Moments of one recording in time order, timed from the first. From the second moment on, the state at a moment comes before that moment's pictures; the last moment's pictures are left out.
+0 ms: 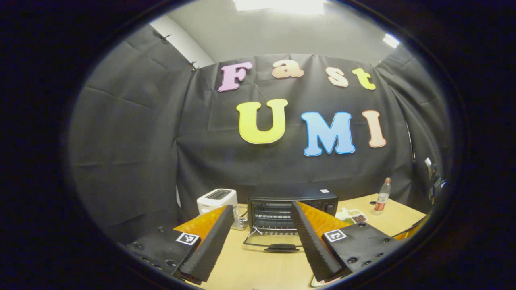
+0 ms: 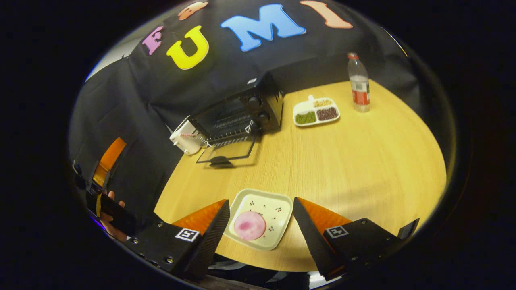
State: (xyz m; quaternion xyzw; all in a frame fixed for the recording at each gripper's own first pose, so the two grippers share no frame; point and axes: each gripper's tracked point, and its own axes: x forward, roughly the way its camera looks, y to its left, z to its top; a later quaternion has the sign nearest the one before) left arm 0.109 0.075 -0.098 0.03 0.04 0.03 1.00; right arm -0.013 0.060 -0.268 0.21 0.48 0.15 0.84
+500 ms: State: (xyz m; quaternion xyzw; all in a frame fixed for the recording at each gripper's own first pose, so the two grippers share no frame) left arm 0.080 0.104 -0.101 0.03 0.05 0.07 1.00; right arm -0.037 0.068 -0.339 0.23 0.62 0.15 0.74
